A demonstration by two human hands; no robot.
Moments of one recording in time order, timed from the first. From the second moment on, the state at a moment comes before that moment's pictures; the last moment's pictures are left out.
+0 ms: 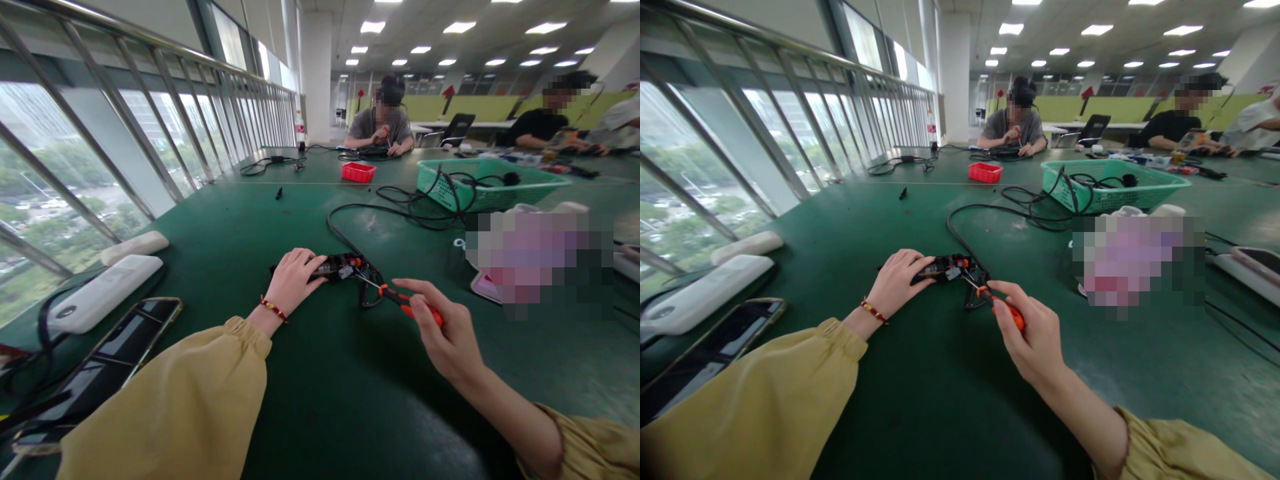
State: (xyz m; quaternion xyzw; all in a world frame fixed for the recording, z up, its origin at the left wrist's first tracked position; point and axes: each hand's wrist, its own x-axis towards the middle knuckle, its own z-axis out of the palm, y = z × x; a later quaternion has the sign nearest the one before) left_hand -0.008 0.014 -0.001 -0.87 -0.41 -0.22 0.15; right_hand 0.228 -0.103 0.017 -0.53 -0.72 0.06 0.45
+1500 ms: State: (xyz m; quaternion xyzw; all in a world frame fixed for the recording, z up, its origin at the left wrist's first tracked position) left_hand -0.006 0.015 -0.002 -0.88 -0.39 -0.25 0.07; right_hand 0.225 -0.104 0.013 -0.48 -0.68 -0.08 0.54
